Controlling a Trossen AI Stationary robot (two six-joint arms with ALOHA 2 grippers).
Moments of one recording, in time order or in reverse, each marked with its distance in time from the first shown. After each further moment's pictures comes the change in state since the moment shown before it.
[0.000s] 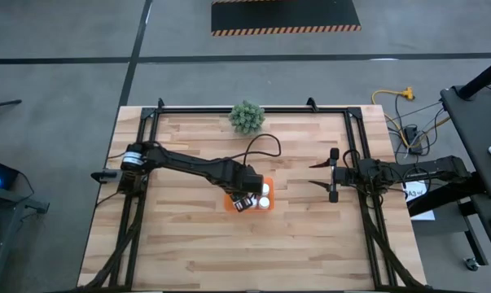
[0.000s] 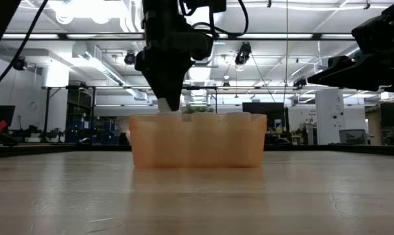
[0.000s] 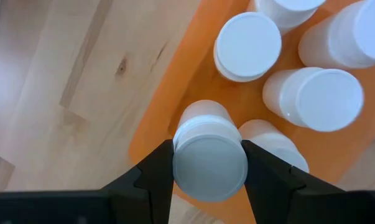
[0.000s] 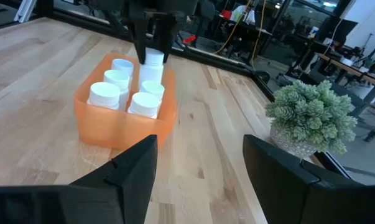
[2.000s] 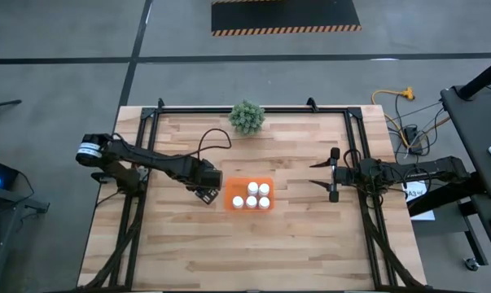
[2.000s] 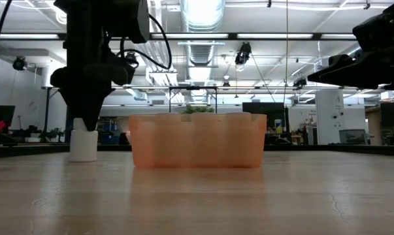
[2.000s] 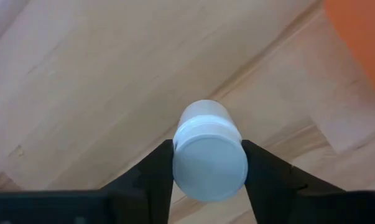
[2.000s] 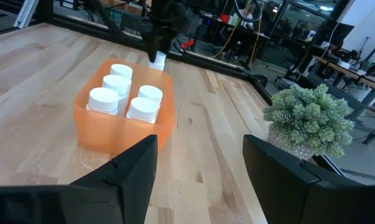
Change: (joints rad) left arm 0.036 -0.424 -0.668 0.142 0.080 -0.342; right arm 0.000 -0.019 0.000 0.000 0.000 0.000
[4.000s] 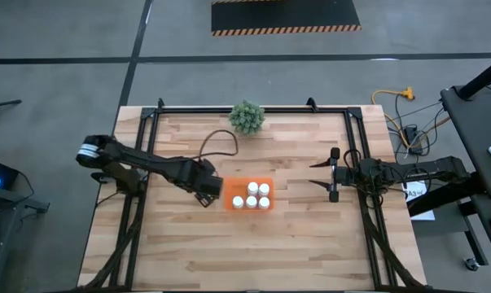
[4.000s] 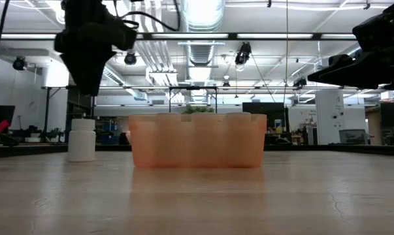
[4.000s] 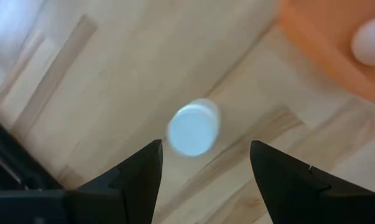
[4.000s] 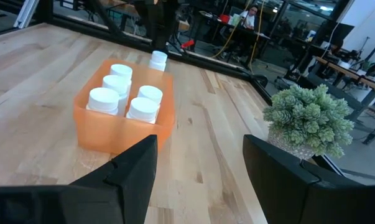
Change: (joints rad) left arm -0.103 0.031 0.251 -0.270 -0.114 0.006; right arm 0.000 0.000 0.000 0.000 0.000 0.000
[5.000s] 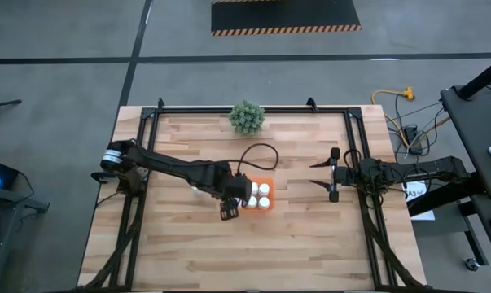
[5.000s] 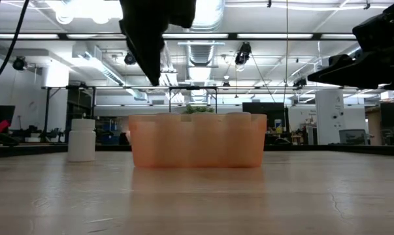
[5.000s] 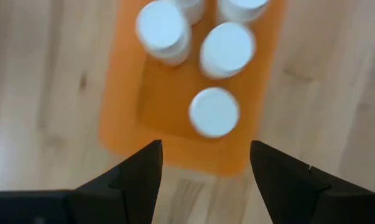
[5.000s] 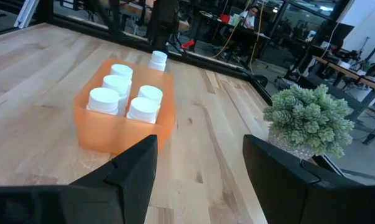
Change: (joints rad) left arm 0.000 0.225 0.302 0.209 0.117 0.556; right arm 0.000 0.000 0.000 0.000 0.000 0.000
